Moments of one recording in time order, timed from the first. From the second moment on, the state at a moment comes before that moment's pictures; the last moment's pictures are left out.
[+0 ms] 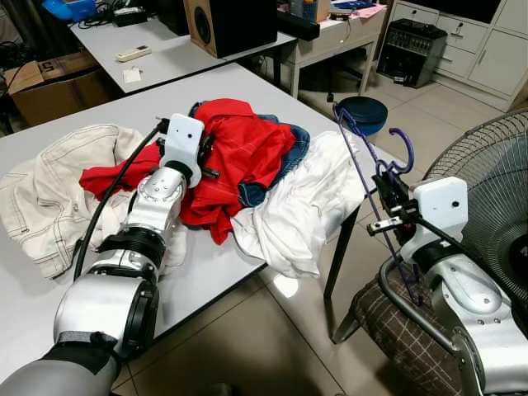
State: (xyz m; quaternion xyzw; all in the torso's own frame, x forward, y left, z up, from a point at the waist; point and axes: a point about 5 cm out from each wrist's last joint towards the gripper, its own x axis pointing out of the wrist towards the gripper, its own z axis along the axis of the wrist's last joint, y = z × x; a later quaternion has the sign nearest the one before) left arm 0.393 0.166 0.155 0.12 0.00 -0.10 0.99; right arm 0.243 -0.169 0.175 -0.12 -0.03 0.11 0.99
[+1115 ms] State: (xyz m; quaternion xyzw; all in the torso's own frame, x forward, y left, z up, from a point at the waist) left arm 0.394 0.196 0.384 0.06 -0.38 -0.08 0.92; right arm 0.257 -0.166 0.185 -0.12 -0.06 0.11 0.99
